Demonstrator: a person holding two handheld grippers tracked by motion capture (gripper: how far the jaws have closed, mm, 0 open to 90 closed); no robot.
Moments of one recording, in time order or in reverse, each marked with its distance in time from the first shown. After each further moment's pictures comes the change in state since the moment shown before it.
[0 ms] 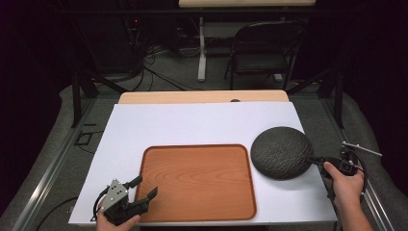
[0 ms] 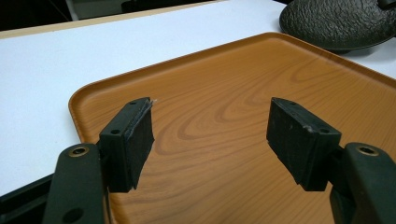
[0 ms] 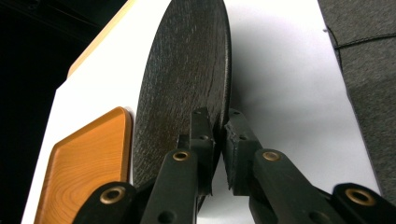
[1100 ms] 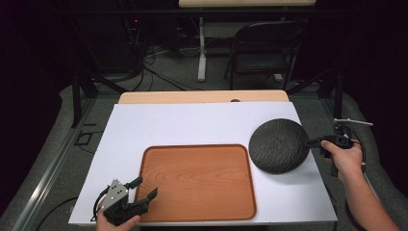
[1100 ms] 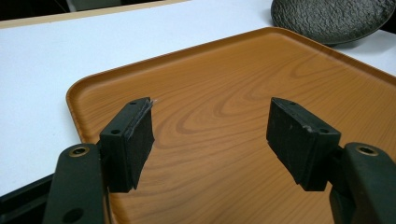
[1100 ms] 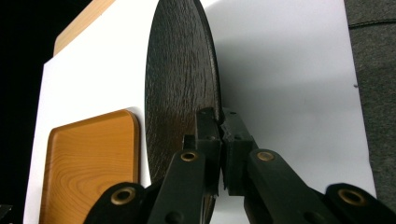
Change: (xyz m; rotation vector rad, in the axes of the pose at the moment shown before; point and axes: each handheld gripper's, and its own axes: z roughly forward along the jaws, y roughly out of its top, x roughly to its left) left arm 0.000 0.000 0.000 0.024 -0.008 -0.017; right arm 0.028 0.065 0.020 0.182 -0.042 -0.038
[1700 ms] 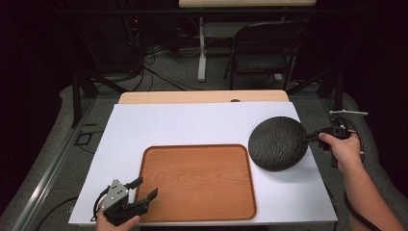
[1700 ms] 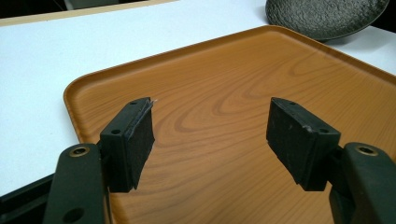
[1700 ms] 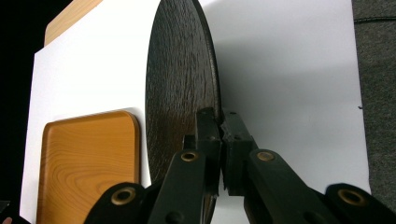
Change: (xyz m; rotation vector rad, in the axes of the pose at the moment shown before) left arm 0.000 0.000 0.000 0.006 -0.008 0.004; right arm 0.010 0.022 0.004 0.067 -0.030 -0.030
